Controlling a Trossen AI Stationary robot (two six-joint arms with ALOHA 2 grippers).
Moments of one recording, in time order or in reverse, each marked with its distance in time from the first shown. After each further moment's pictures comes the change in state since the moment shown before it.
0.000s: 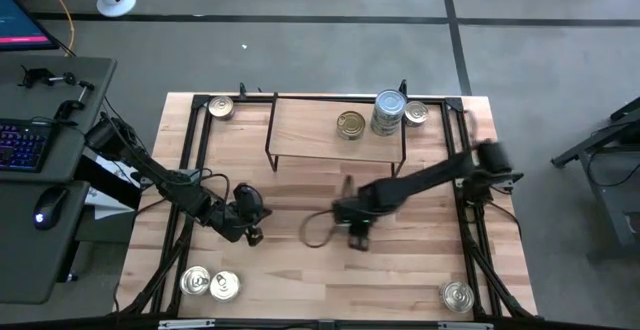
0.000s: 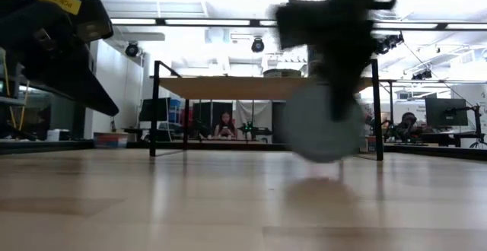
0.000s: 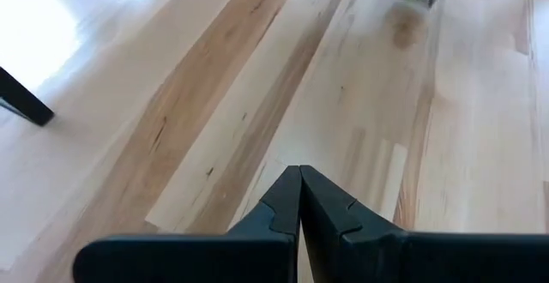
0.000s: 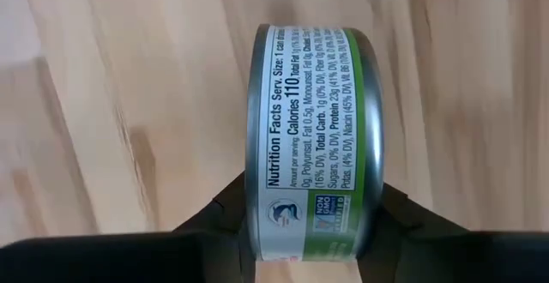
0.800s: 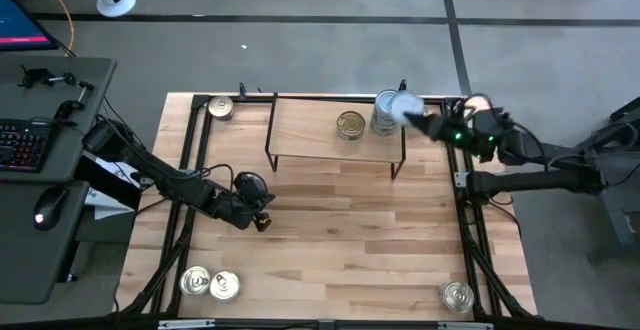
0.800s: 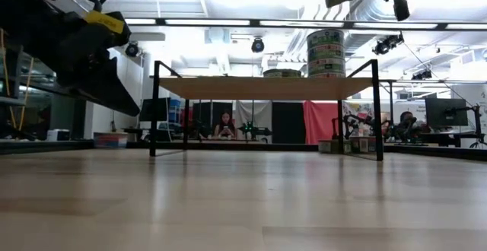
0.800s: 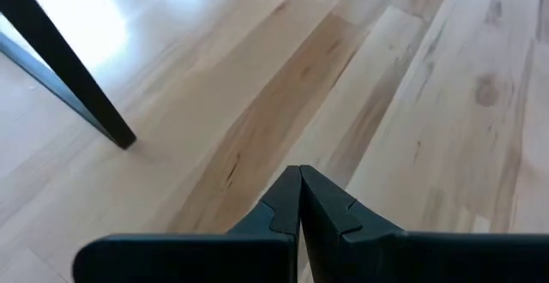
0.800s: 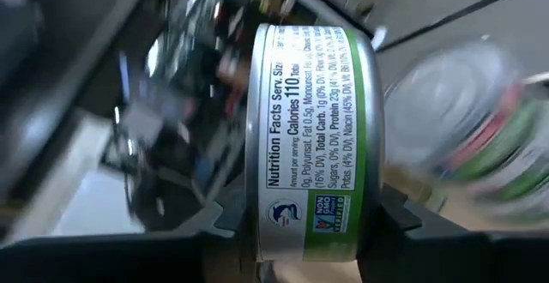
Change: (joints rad) left arm 0.131 0.000 0.000 -0.004 -0.056 0.000; right arm -0.392 -1.174 -0.521 0.532 0.484 0.584
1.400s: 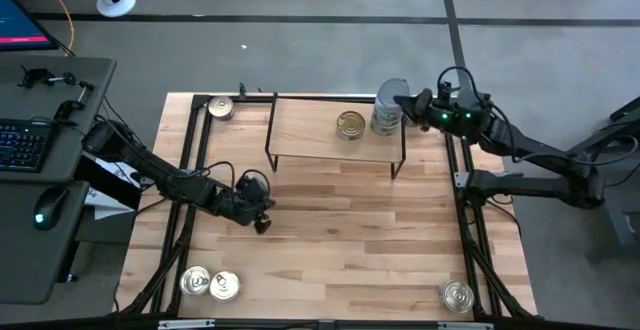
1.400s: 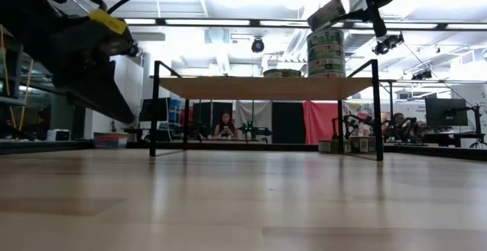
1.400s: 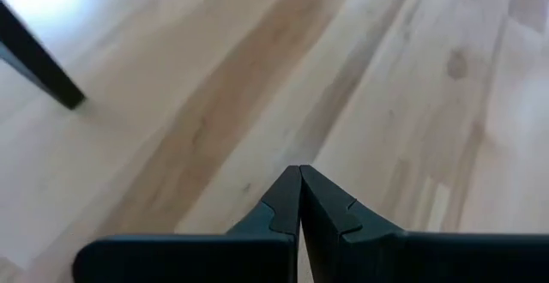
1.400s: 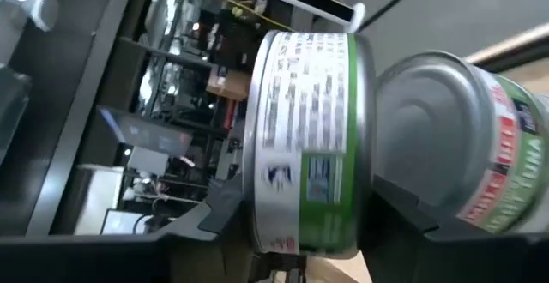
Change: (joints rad) left arm 0.031 0.000 0.000 0.006 0.160 -0.038; right arm -0.316 0.143 -0.002 0.104 -0.298 0.204
